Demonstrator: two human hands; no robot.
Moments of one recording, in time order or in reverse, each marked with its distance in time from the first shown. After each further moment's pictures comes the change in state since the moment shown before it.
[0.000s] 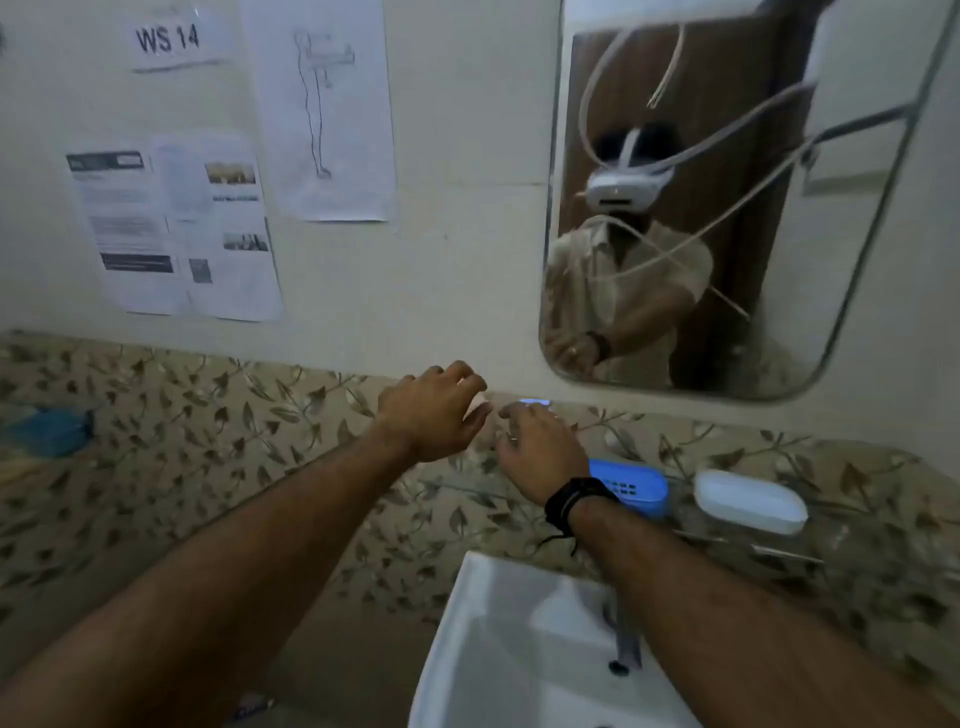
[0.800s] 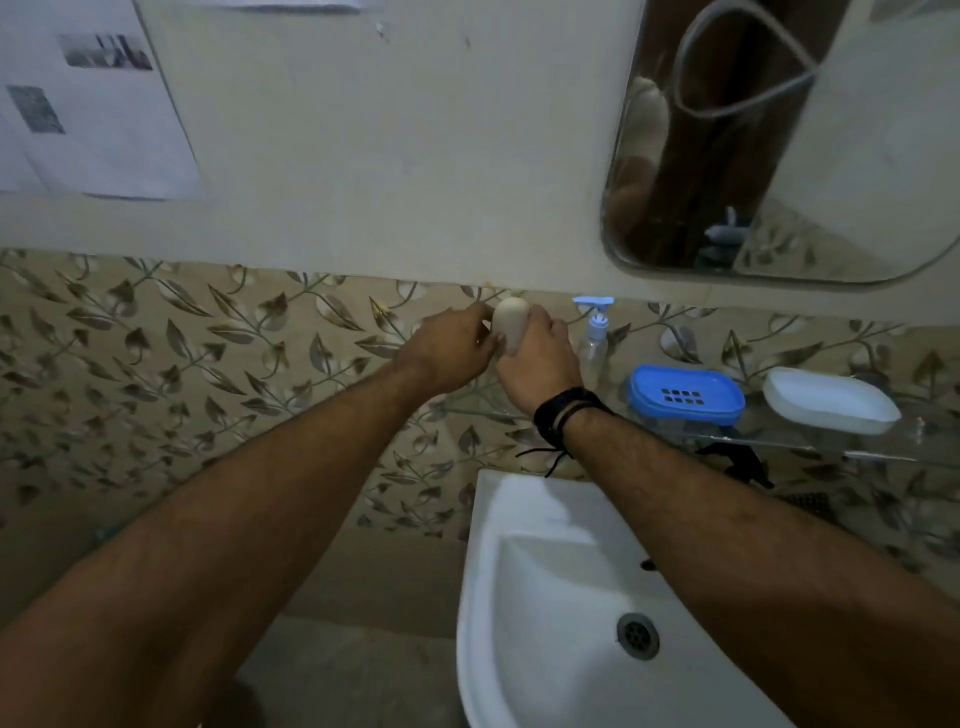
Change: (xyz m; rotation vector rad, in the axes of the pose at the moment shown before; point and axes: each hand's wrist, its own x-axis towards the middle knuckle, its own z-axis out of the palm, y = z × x) left_hand 0.040 -0.068 0.139 -0.559 -0.084 -0.032; right_hand 0.061 -0.035 0.093 0.169 0.051 0.425
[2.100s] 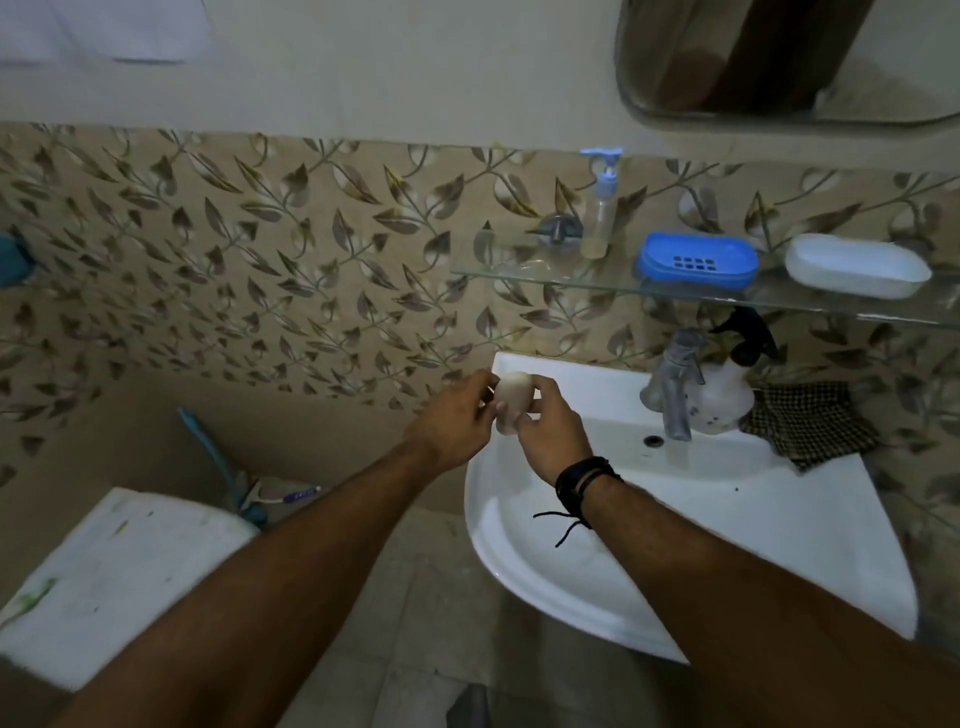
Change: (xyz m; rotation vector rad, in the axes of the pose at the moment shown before) left_hand -0.214 0.032 0.106 -0.211 -0.130 -0.242; right_hand -0.174 0.123 0.050 0.338 -0.335 0.194
